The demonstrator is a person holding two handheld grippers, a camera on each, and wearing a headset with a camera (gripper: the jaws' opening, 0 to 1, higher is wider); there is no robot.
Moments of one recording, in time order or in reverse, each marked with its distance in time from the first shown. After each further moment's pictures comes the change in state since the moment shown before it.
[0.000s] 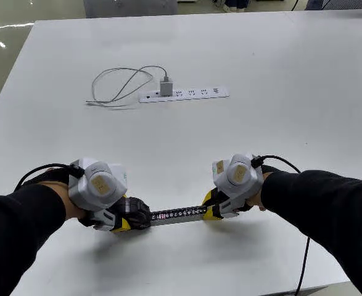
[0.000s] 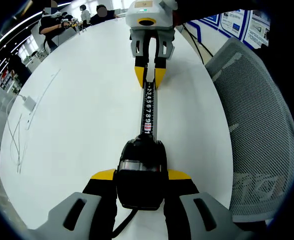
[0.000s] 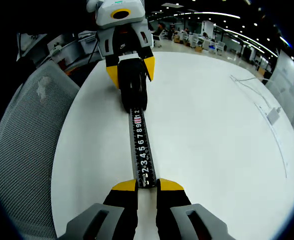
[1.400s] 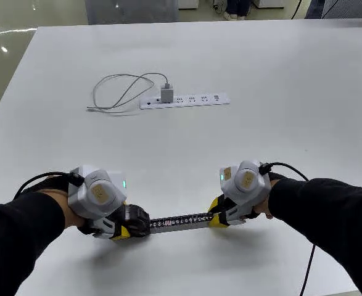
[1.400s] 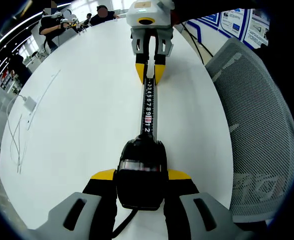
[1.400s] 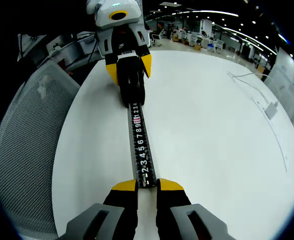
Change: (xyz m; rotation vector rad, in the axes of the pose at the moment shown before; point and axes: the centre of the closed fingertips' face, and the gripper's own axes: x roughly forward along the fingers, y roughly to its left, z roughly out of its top) left arm 0.000 0.000 0.000 0.000 -0.003 0.003; right arm -0.008 -0.002 -0.011 0.015 0.006 0.002
